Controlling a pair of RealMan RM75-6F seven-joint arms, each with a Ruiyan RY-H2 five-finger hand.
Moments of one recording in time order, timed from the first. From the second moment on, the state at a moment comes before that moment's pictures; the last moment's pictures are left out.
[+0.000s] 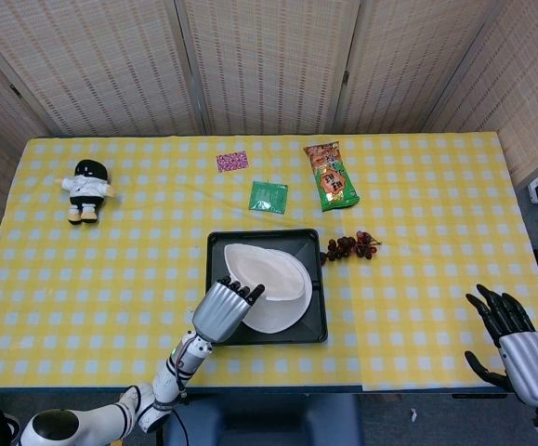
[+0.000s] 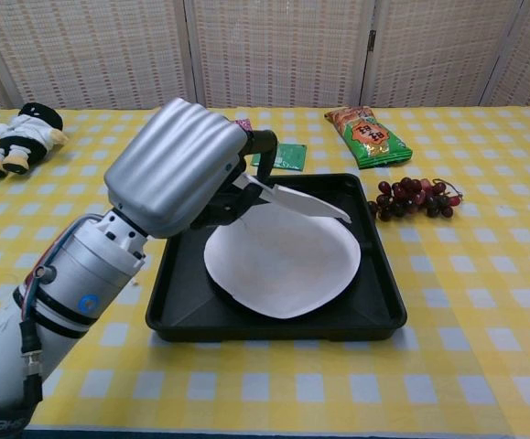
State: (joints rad) left arm -0.72 -2.12 -0.11 -0.82 1.75 1.58 0.35; right arm 0.00 -1.00 -0.08 -1.68 -1.70 1.55 0.13
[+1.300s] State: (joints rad) left arm -0.69 -2.14 -0.04 -0.90 1.71 1.43 0.43; right arm -0.04 -0.98 -0.07 -1.66 -1.74 1.64 0.18
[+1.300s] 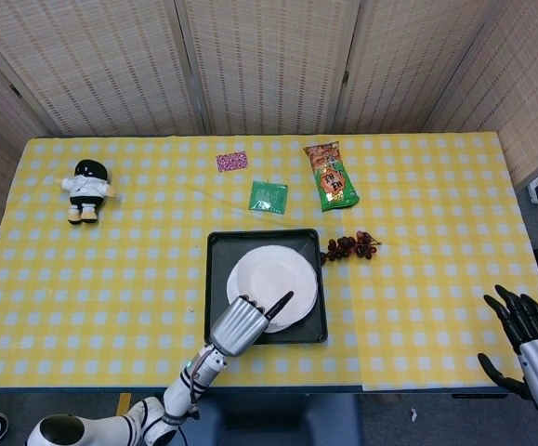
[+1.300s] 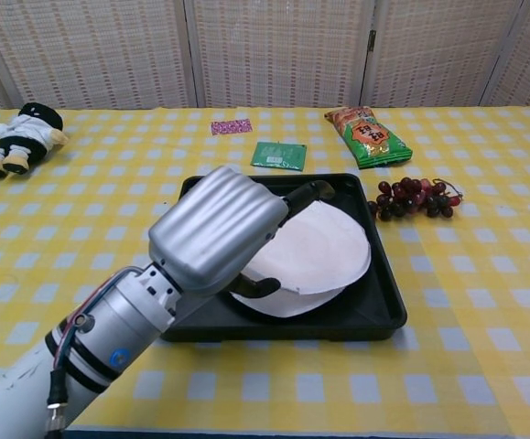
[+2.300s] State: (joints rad) left arm -0.37 -1.41 0.01 -1.78 1.33 1.45 0.74; right arm -0.01 -1.01 -0.07 -1.68 -1.74 1.57 0.10
